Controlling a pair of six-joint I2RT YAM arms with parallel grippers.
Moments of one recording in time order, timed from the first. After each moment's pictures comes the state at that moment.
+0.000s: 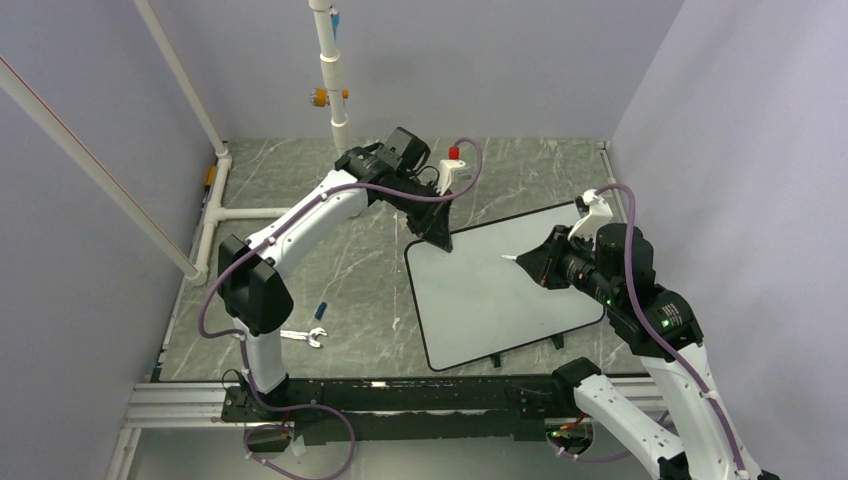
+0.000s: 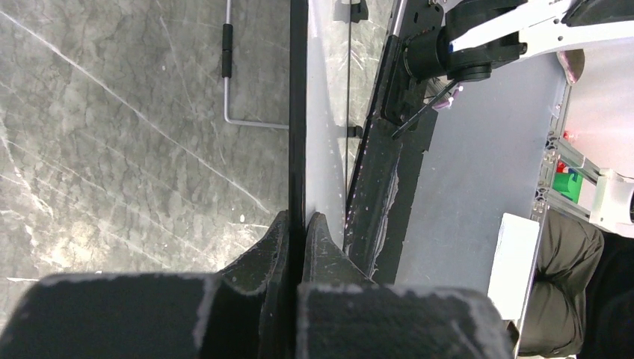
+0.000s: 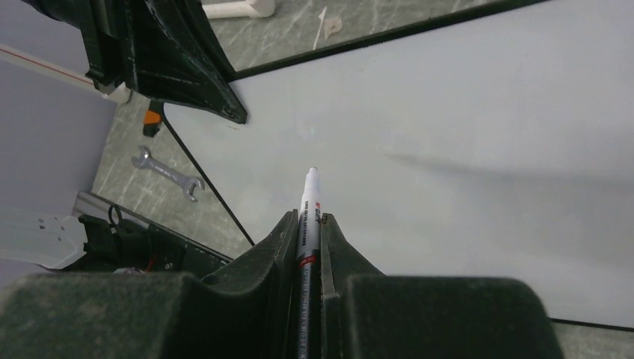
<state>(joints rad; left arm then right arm) -0.68 1.87 1.88 -0.98 0.78 0.11 0.41 0.69 1.09 -0.87 -0.14 0.48</state>
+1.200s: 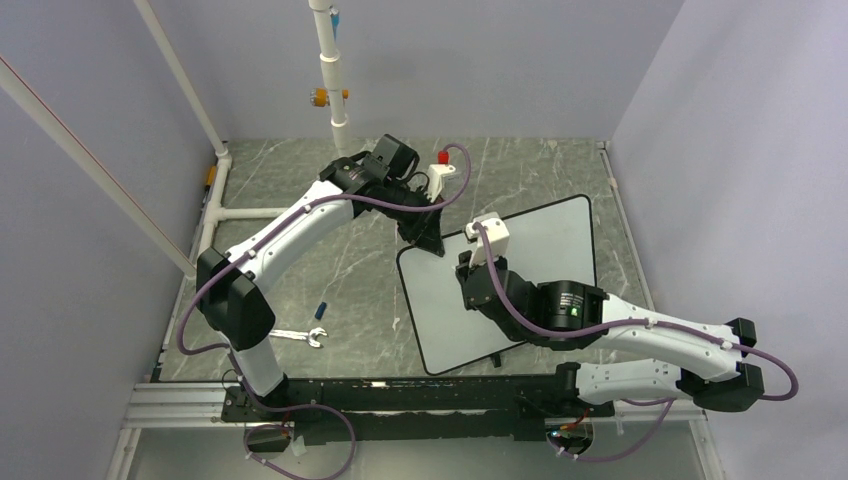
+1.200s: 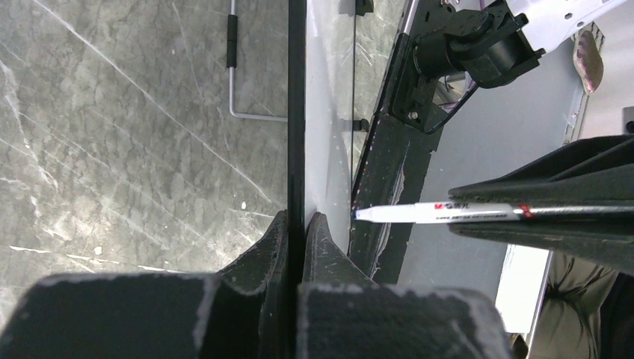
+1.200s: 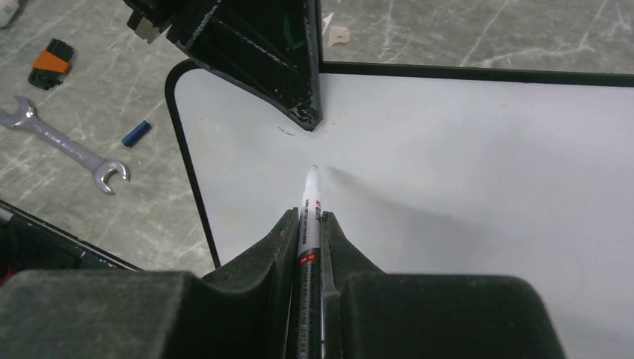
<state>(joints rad) -0.68 1.74 1.72 -0.90 0.72 0.08 1.32 1.01 1.12 -0.73 0.78 0.54</state>
